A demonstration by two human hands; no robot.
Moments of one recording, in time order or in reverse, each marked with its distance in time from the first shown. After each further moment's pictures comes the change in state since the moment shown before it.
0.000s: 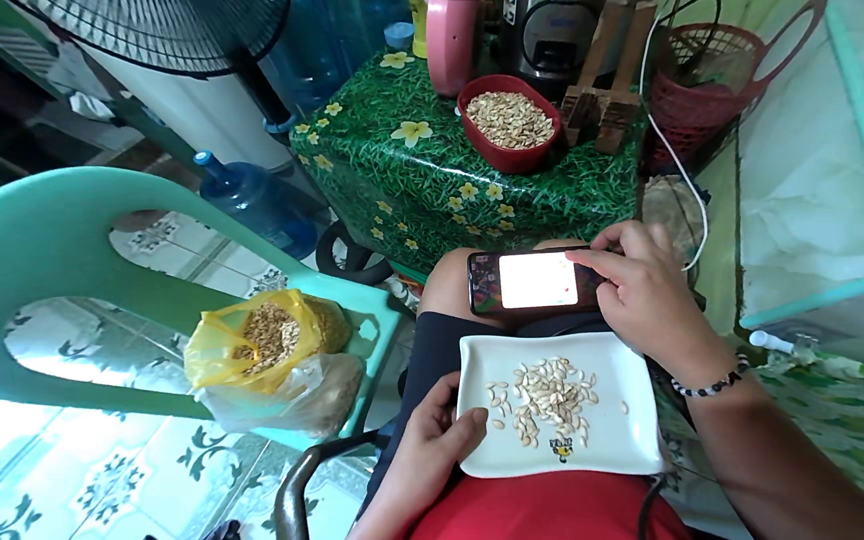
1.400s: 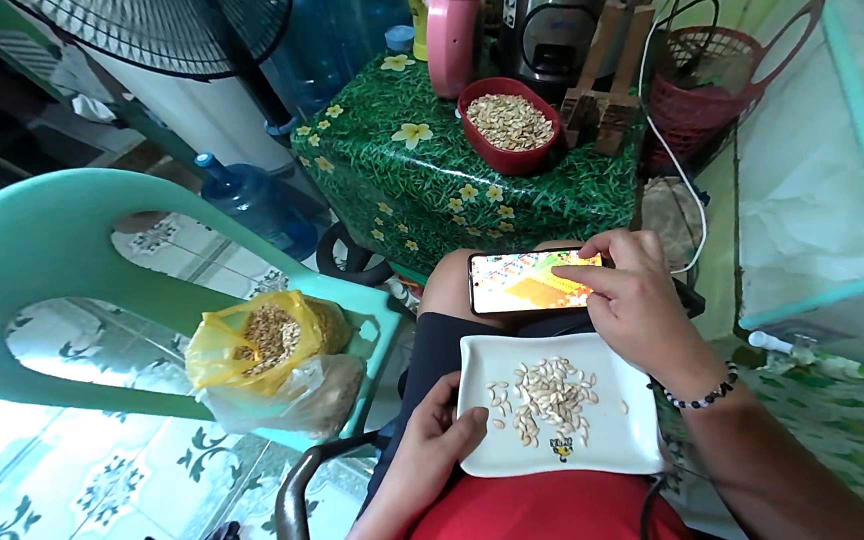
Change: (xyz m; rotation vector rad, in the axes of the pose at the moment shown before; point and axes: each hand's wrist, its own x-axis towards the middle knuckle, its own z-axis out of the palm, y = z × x) left_hand 0.000 0.001 0.000 -0.002 -0.007 -0.003; right_hand -0.006 -0.011 0.003 0.054 0.014 -0.053
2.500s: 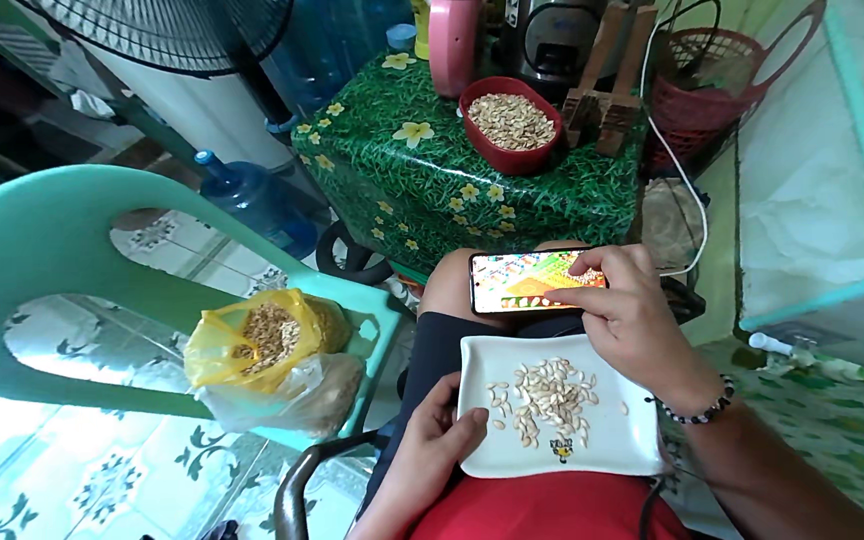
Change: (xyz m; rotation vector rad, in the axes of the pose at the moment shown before) left_hand 0.000 -0.001 0.000 -0.007 0.002 0.013; right_hand -0.011 -0.004 0.007 0.086 0.036 -0.091
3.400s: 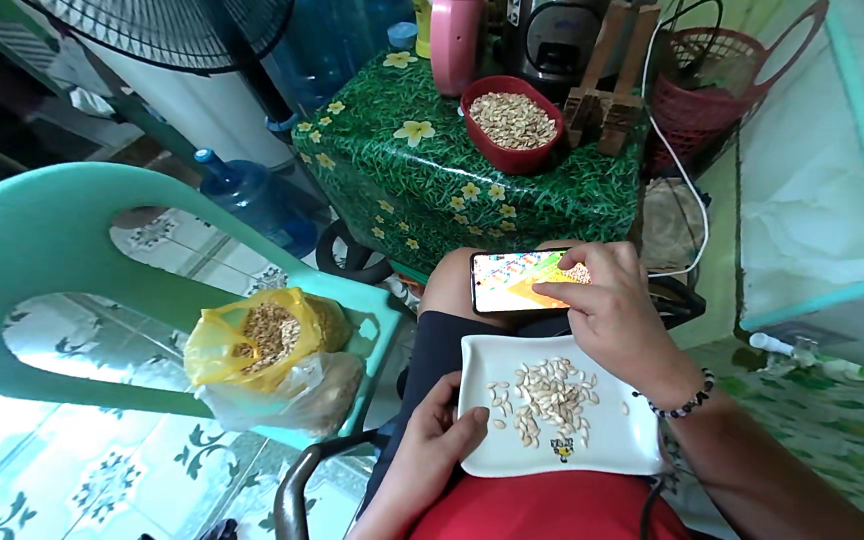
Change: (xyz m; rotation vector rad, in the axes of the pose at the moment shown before) left_hand 0.000 0.000 0.000 0.012 0.000 -0.006; right_hand 0.009 -0.008 0.010 -0.077 -0.031 0.019
